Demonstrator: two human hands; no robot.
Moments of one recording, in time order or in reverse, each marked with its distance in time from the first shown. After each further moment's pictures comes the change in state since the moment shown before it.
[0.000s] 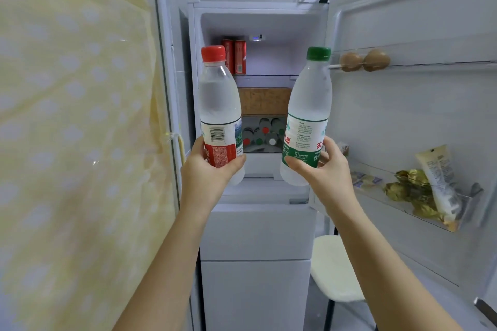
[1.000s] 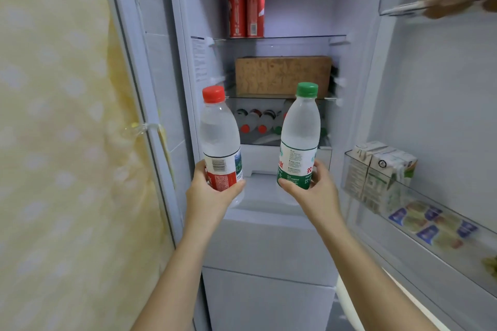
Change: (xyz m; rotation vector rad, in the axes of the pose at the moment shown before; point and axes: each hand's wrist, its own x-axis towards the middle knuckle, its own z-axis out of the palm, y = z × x) left_hand 0.086 -0.149 0.131 0.157 0.093 -0.295; right_hand 0.143 0.208 0.047 0.034 -0.160 0.209
